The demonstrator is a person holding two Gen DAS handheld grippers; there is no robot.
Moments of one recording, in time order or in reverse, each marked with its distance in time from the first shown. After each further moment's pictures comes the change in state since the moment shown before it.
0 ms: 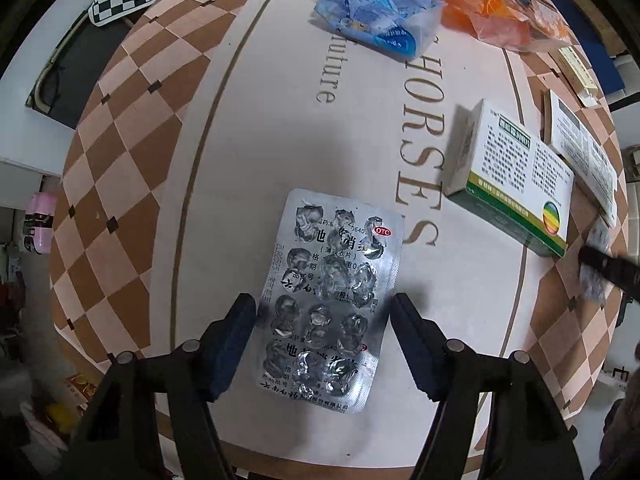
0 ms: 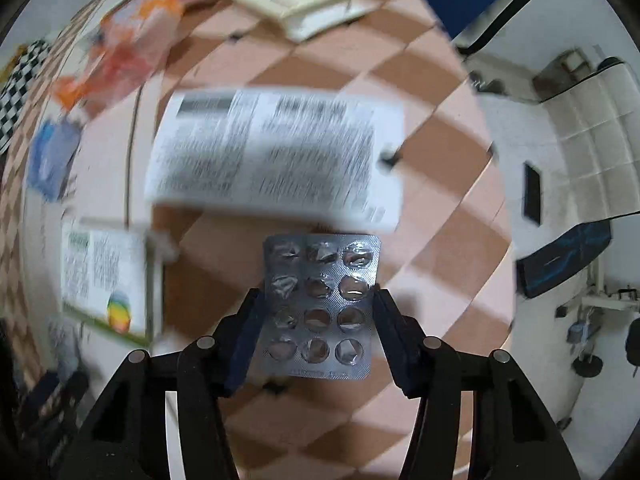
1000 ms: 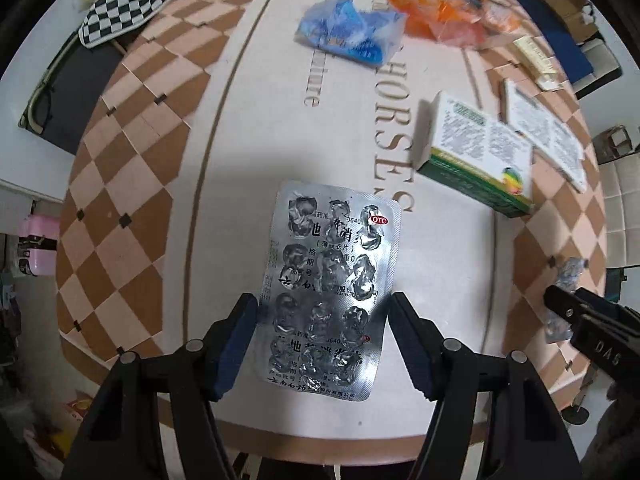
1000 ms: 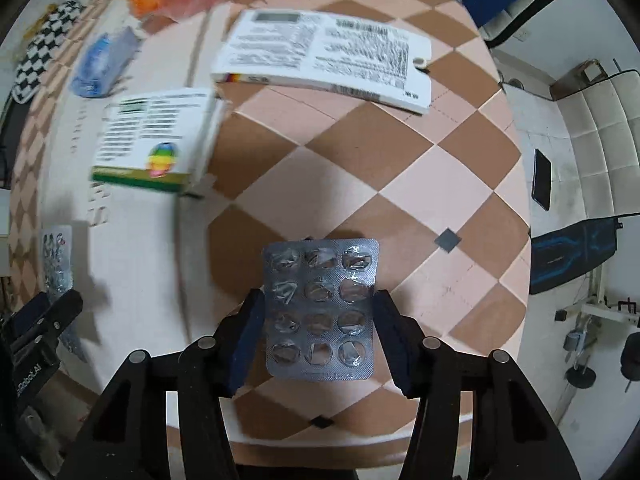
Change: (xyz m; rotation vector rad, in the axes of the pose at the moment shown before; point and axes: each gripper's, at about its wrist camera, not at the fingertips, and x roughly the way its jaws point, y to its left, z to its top) left arm -0.044 -0.010 -0.027 0.080 -0.076 -0.046; right arm -0.027 0.025 -0.090 -0.082 0.009 0.024
